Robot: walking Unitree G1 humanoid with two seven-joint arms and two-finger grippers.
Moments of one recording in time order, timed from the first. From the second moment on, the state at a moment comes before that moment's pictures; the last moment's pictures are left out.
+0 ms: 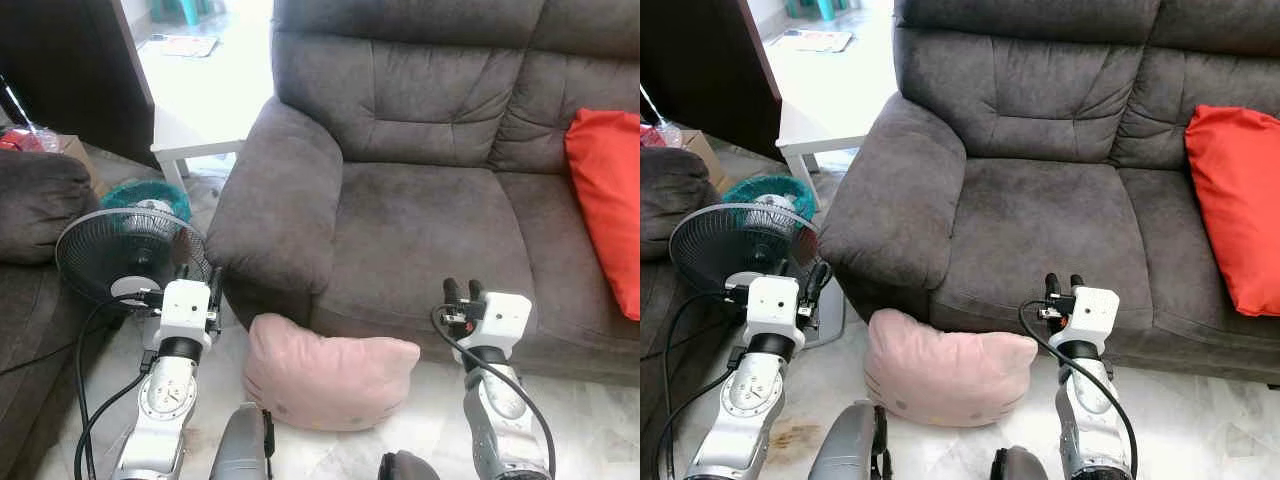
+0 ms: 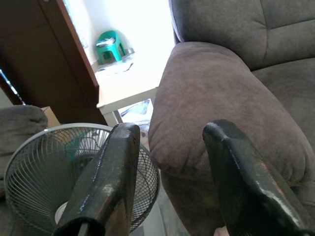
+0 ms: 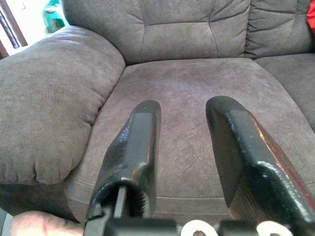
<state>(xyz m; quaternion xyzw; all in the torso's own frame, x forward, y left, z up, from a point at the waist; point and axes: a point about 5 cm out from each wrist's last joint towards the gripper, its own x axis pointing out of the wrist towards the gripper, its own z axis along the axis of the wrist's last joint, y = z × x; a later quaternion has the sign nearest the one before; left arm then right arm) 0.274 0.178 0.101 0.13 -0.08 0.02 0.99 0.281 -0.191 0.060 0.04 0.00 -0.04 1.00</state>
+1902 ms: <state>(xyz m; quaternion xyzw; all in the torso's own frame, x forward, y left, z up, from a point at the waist) 0.274 0.179 0.094 0.13 -0.06 0.02 0.99 0.282 -0.186 0.056 0.04 0.01 -0.03 1.00</state>
